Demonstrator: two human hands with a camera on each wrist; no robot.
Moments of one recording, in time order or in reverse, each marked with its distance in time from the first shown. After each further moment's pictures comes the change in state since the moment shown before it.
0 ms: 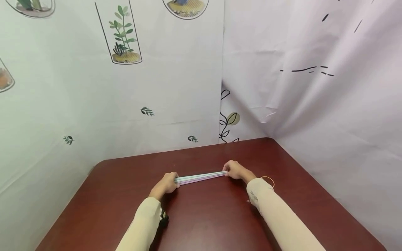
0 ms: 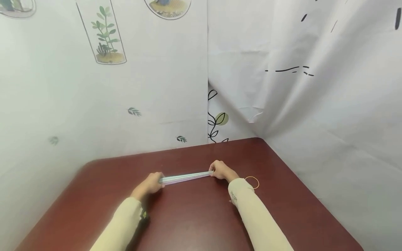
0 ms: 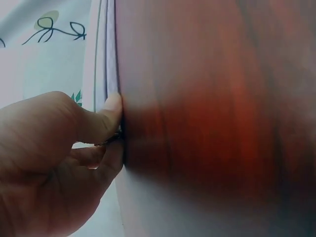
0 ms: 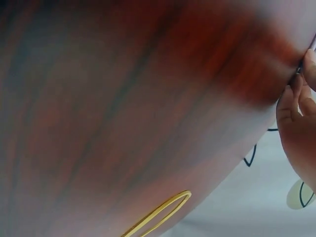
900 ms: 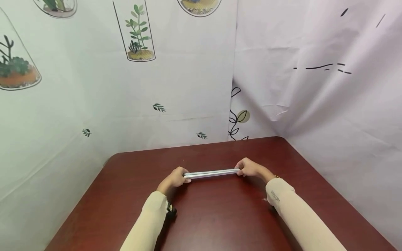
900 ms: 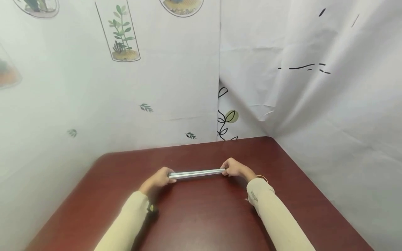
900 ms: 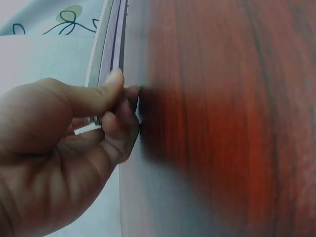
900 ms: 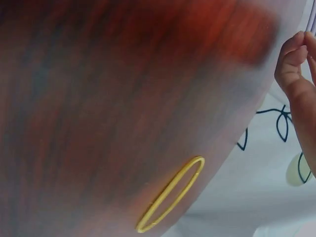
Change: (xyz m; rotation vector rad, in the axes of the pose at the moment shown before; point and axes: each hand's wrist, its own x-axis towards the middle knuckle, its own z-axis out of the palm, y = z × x) left_hand -0.006 -0.002 -0.003 -0.272 -0.044 0.048; right_hand -0.017 0.006 -0.022 0.306 -0.145 -0.061
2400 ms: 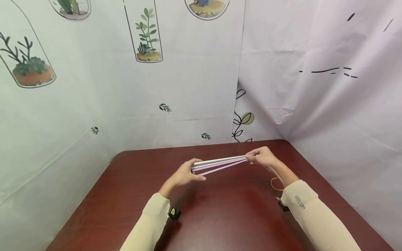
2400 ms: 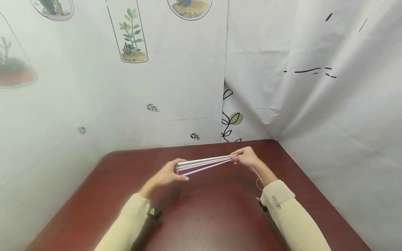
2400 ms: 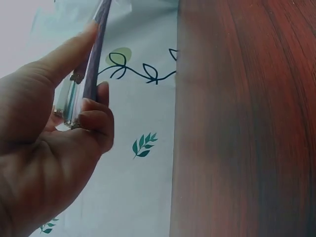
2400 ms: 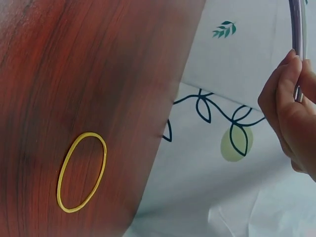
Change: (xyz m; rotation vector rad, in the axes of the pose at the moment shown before) left_hand -0.022 0.052 -0.013 -0.206 0.089 0.204; right_hand -0.037 -0.052 -0.040 0.426 0.297 0.082
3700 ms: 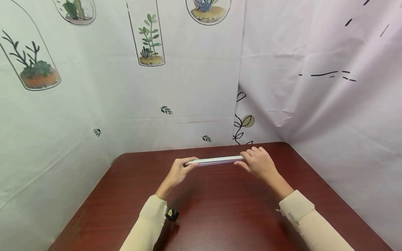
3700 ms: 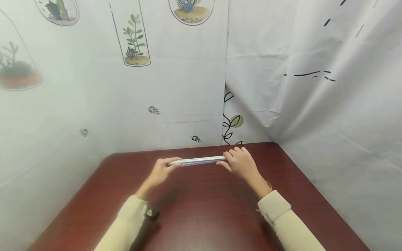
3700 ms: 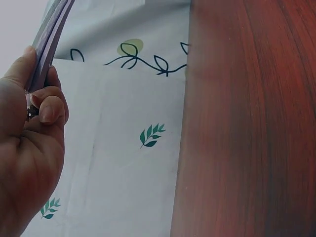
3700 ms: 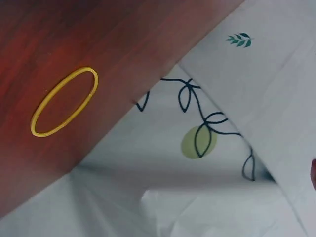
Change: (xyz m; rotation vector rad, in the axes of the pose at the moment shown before) left_hand -0.008 0.001 -0.014 -0.151 0.264 0.209; right_hand -0.017 -0.005 0.030 -1.215 0.449 -1.139
